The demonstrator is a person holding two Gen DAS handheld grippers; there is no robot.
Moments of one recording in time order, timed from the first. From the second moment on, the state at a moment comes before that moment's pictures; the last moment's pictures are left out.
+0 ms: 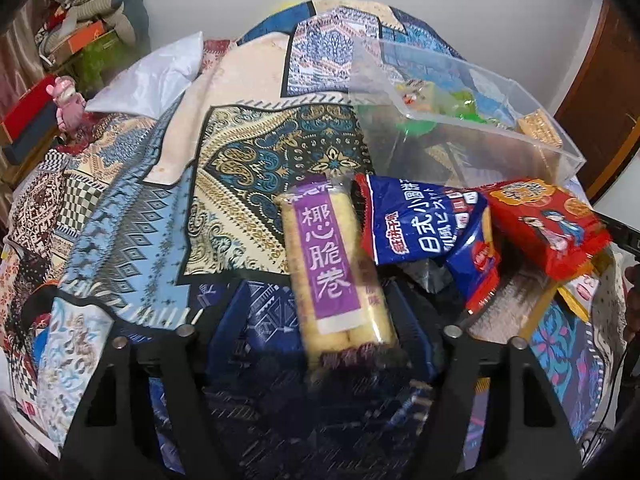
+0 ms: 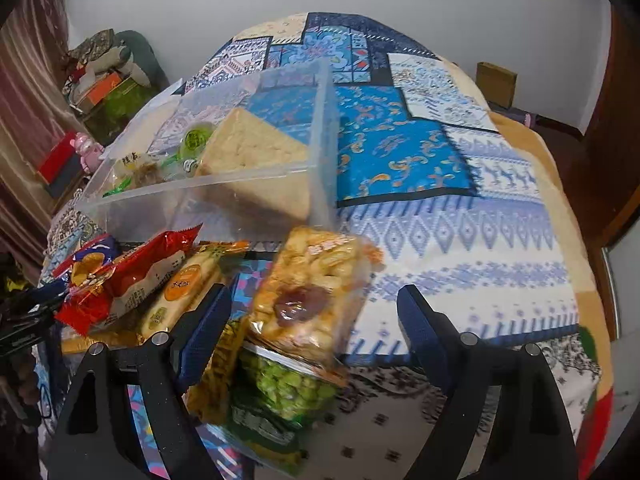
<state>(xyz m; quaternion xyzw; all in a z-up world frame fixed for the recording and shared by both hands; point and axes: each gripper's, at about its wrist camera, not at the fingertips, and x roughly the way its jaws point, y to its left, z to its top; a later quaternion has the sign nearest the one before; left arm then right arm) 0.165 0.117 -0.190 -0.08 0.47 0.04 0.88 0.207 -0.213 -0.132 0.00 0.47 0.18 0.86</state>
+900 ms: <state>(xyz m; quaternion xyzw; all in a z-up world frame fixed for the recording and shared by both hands) 0.143 0.122 -0.160 -0.06 0.43 0.07 0.90 0.183 -0.238 -0.119 0.01 0.45 0.17 0.88</state>
